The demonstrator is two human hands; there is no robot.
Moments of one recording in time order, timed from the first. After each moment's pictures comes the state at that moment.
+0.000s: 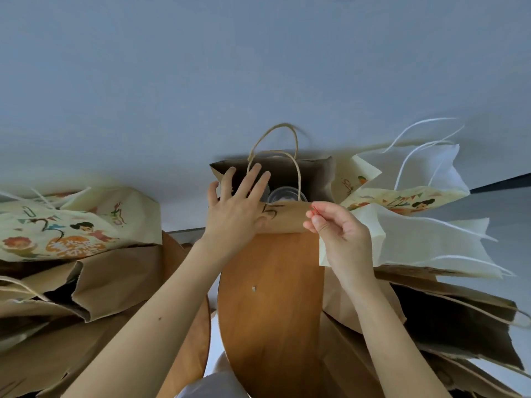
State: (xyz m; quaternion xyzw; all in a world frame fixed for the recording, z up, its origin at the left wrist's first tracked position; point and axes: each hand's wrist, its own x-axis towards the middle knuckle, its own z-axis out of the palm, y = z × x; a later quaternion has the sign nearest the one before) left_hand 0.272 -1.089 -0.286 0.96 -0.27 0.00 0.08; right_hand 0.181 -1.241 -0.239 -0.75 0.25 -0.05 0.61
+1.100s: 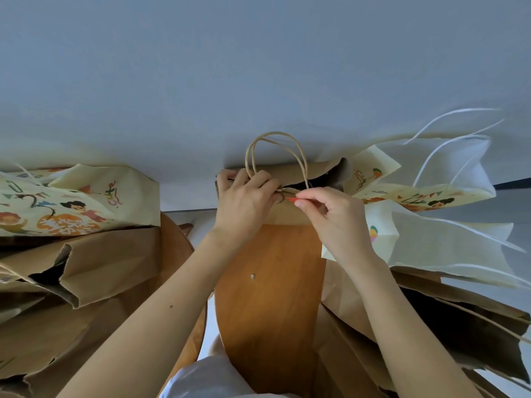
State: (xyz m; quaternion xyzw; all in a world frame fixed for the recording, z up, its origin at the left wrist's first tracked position) left_hand 0.276 -1.104 -0.324 0.94 -0.27 0.19 0.14; right_hand 0.215 -1.255 -0.273 -0.93 0.04 -0.08 0.37
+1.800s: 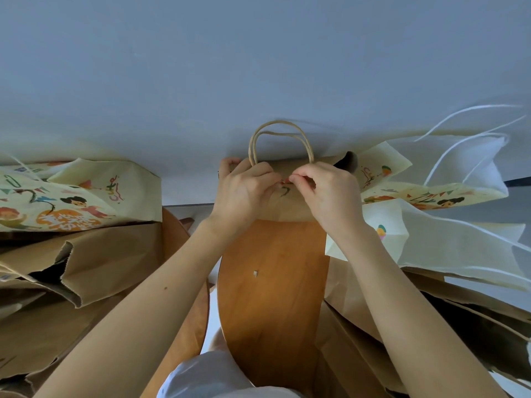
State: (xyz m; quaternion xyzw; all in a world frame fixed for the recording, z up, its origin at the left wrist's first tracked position) left_hand 0.293 -1.094 -0.327 0.91 -0.29 0.16 0.25; right_hand 0.254 -1.246 -0.286 -0.96 -0.01 -0.11 0.26
